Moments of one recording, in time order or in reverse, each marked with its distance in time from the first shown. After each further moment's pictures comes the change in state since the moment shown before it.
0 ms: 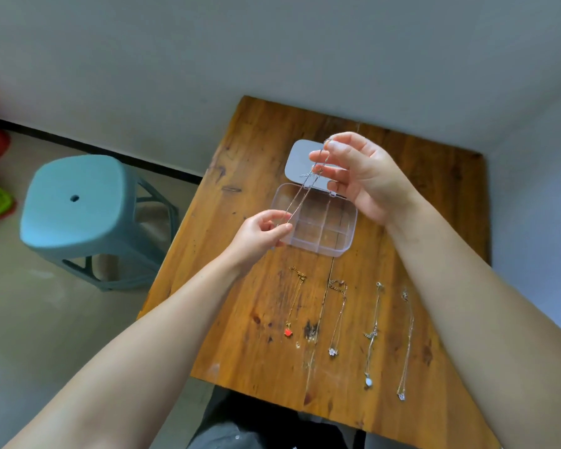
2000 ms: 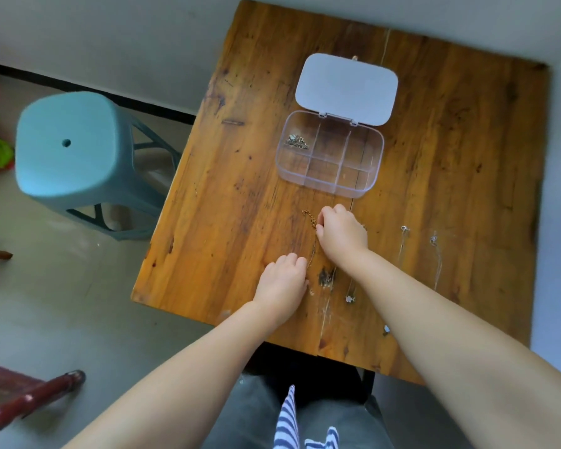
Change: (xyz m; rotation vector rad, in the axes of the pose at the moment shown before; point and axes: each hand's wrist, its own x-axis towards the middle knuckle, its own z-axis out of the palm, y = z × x) left_hand -0.074 -0.133 0.066 1.103 -0.148 0.146; right_hand -0.034 0.220 -0.001 -1.390 0.139 0.221
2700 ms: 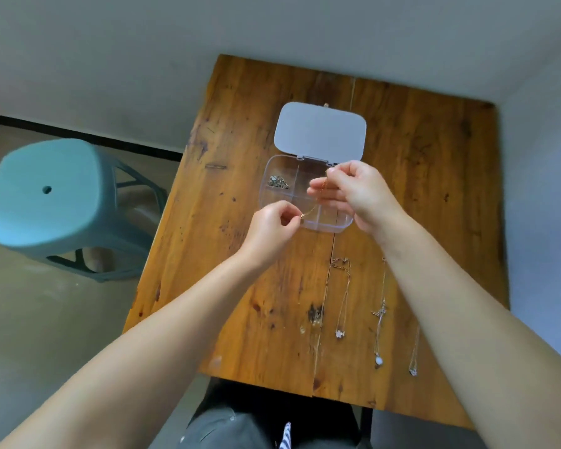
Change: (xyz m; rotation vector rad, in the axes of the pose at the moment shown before) left_hand 0.089 0.002 -0.116 -0.639 0.261 -0.071; right_hand 0.033 -0.016 -0.138 1.246 0.020 0.178
